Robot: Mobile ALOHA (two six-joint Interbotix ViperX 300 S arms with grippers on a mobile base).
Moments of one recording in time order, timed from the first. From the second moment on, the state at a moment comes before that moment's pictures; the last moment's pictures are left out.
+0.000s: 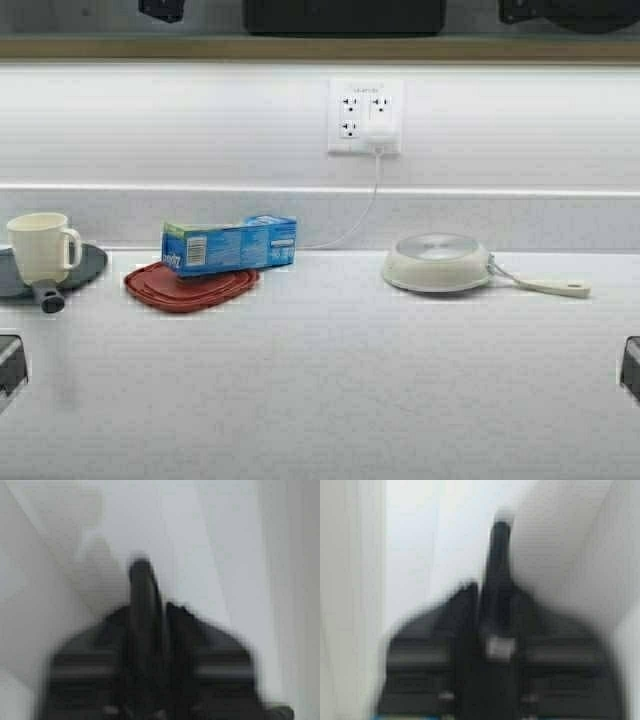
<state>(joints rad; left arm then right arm) -0.40 0.04 0.50 -0.17 -0.68 -1.06 0.33 -0.06 0.63 0.17 -0.67 1.16</state>
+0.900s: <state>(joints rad) -0.40 -0.10 0.74 -0.25 -0.87 -1.06 0.32 -0.19 0.78 0.15 -0.73 1.16</state>
